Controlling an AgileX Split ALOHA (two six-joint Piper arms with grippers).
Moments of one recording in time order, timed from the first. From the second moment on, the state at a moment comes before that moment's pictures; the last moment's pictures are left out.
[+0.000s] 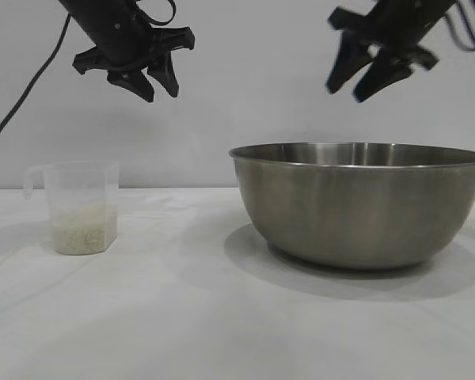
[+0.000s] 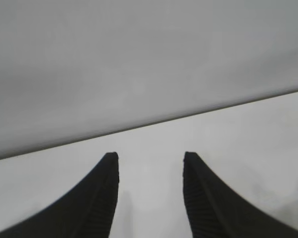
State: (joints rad) left arm -0.29 2.11 -1.65 -0.50 0.24 0.38; right arm 0.03 1.98 -1.66 0.48 1.17 -0.47
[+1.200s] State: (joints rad) left arm -0.29 2.11 -1.65 -0.48 0.28 0.38; right arm 0.20 2.11 -1.54 0.36 1.18 -0.35
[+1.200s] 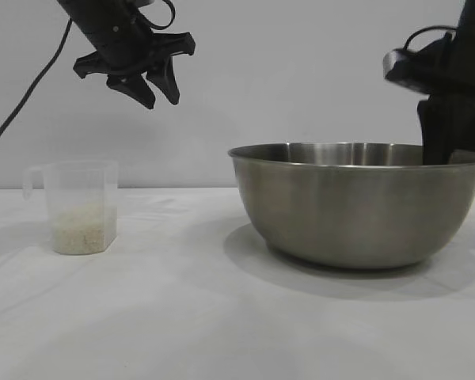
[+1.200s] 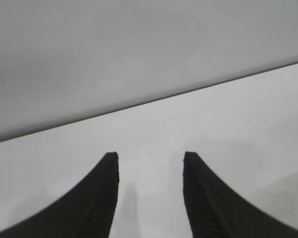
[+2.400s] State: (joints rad) left arm -0.29 2.10 -1.65 -0.48 0.31 0.38; right arm 0.27 1.83 -1.37 0.41 0.88 -0.44
